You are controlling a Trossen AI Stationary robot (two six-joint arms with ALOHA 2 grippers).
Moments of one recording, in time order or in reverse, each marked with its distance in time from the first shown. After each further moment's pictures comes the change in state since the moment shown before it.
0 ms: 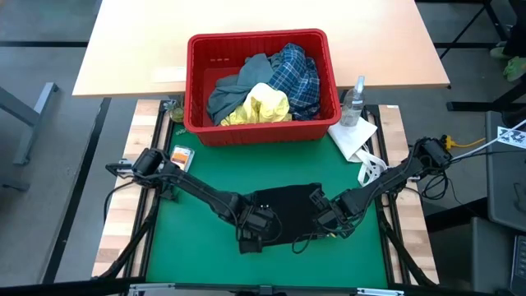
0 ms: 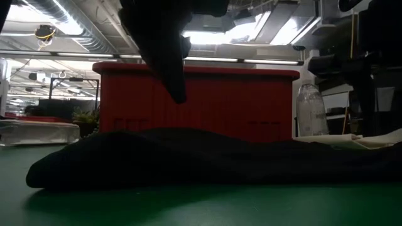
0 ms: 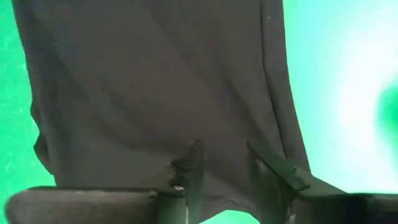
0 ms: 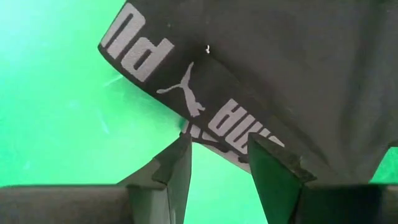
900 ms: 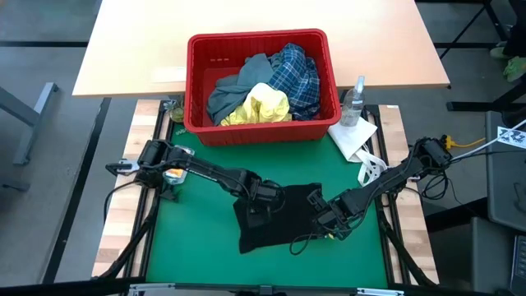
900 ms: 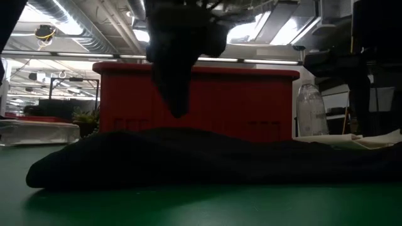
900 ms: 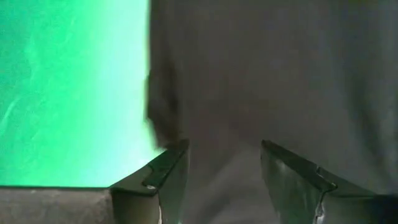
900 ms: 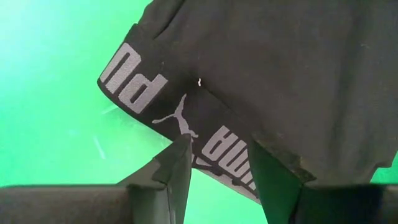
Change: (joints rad) left arm 0.196 0.000 0.000 -0.159 0.029 -0.019; right arm 0.000 0.000 0.000 0.071 0.002 0.003
